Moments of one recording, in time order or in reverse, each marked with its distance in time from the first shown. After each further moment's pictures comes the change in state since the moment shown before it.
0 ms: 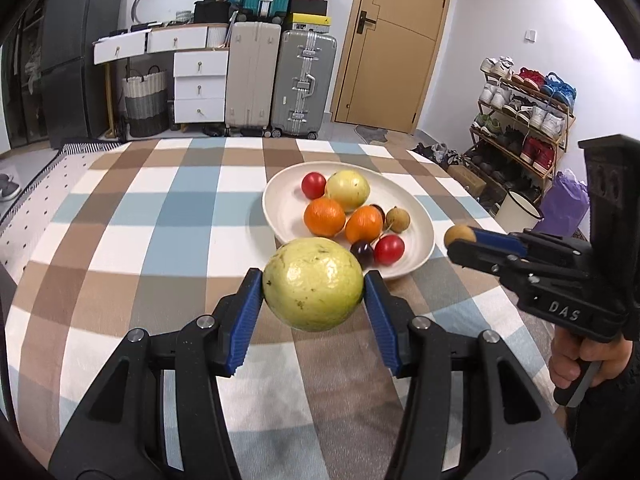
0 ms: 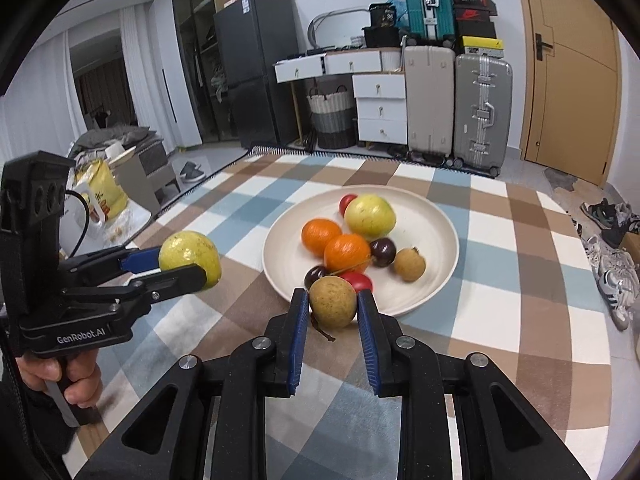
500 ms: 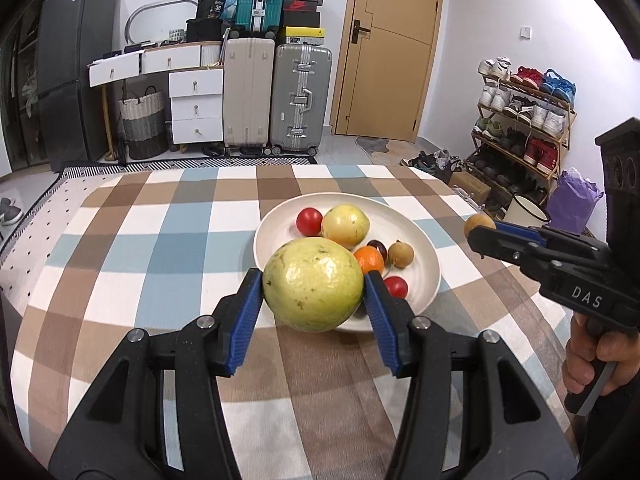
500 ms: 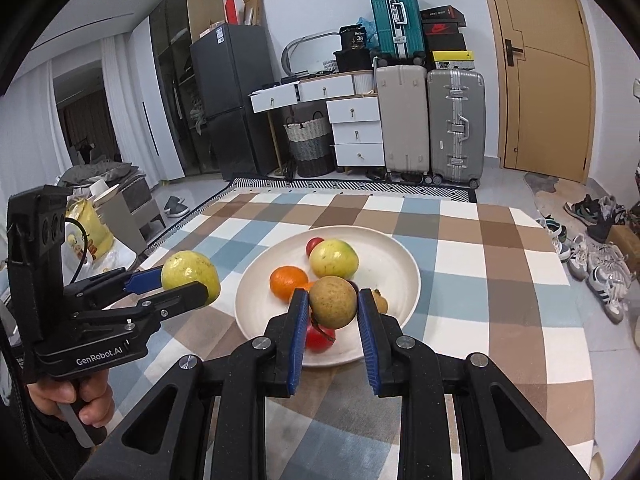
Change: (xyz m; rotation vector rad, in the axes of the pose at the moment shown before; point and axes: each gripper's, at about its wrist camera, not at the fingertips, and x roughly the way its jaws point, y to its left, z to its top) left arm 0.024 -0.010 0.034 0.047 -0.046 0.027; right arm -0.012 -0.026 0.025 0.072 -0.085 -0.048
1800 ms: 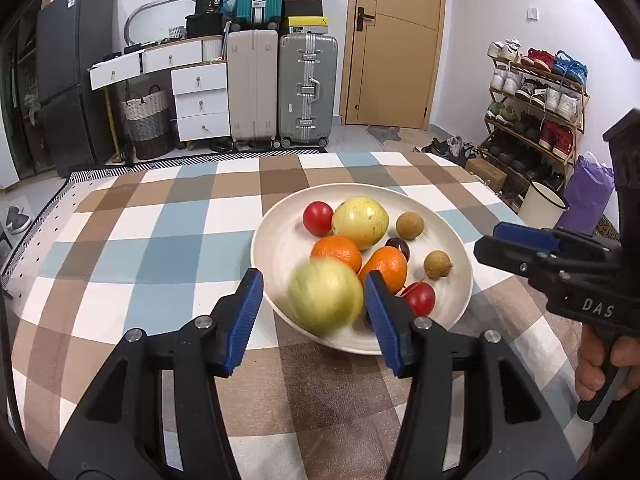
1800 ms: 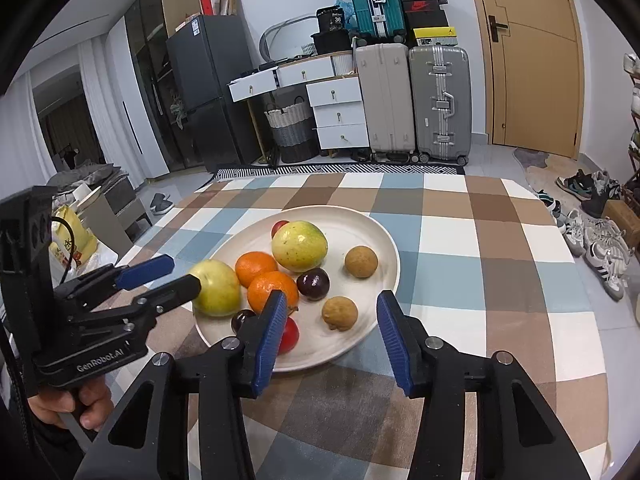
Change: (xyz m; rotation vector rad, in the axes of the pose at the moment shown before) left arm 0.049 -0.001 0.001 0.025 0.038 0.044; right arm 0.042 -0.027 -0.008 0.060 0.062 -0.036
